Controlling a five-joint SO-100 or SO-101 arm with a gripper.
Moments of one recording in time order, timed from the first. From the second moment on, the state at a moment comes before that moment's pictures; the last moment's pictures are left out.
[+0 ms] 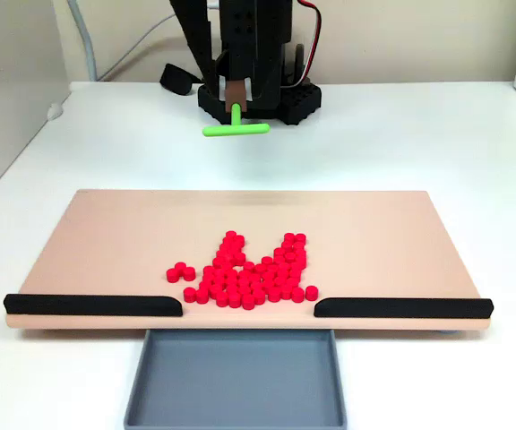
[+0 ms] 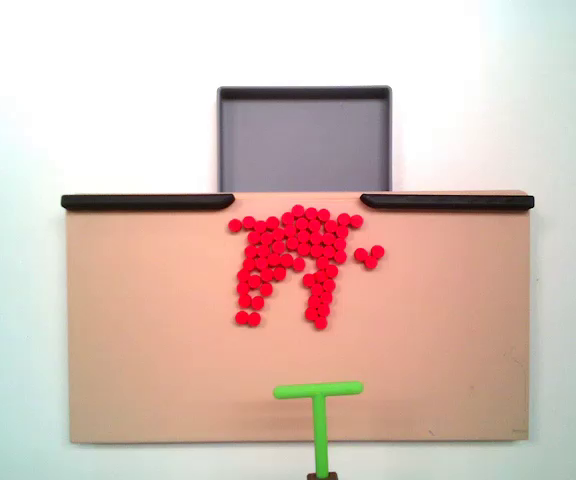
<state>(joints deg) 6.0 110.0 106.0 89.3 -96.2</state>
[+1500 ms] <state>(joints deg) 3.8 110.0 106.0 89.3 -95.6</state>
